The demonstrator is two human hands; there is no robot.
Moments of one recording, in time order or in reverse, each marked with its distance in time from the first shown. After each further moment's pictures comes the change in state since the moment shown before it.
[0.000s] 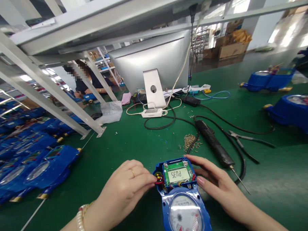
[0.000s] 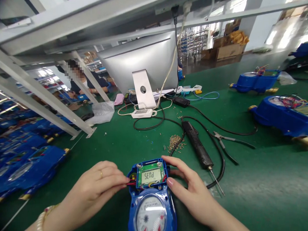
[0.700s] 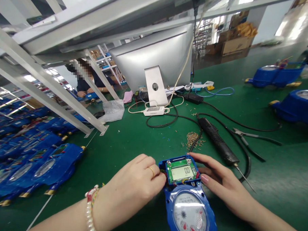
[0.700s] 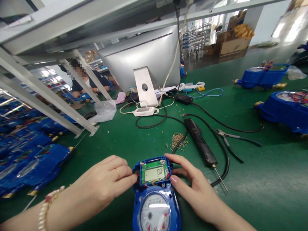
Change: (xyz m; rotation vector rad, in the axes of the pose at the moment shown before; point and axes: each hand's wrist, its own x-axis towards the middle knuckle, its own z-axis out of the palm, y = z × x) left_hand 0.026 0.017 -0.015 0.353 -0.291 0.193; right_hand 0.000 0.004 -0.001 0.004 0.006 0.027
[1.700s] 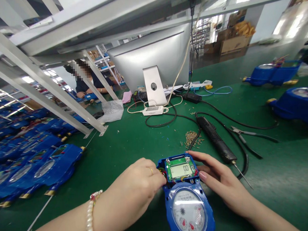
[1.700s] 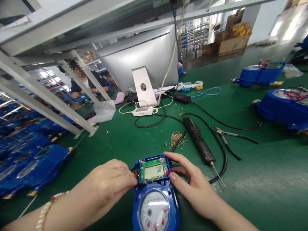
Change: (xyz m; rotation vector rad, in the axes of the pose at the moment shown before) left_hand 0.001 0.008 0.000 -0.325 -0.038 -0.157; right_hand -0.004 0.000 0.000 0.000 0.000 -0.017
